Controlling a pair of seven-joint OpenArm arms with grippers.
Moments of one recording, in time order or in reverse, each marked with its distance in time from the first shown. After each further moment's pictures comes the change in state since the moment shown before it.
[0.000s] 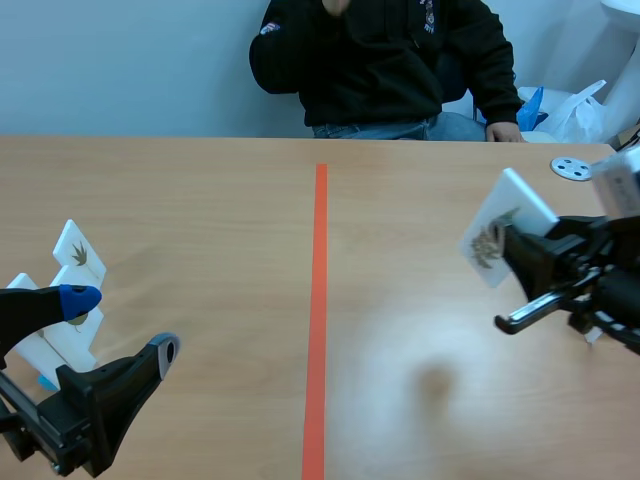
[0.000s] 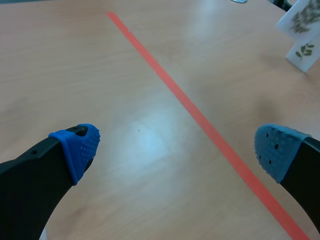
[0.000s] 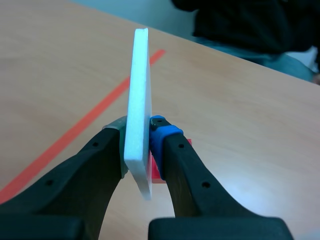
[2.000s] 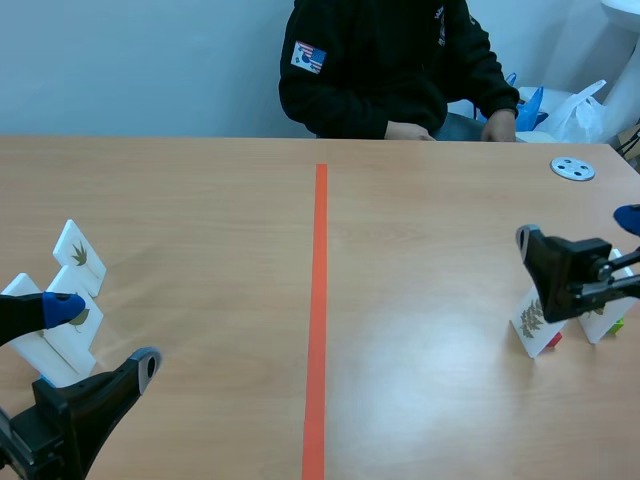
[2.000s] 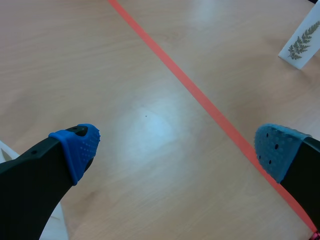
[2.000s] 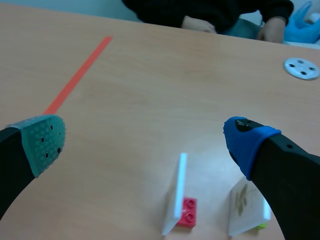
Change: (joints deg) left arm 1.5 -2.9 -1.1 0.0 0.0 -0.5 0.0; right arm -1.9 -6.3 11.4 4.8 4.8 4.8 -13.6
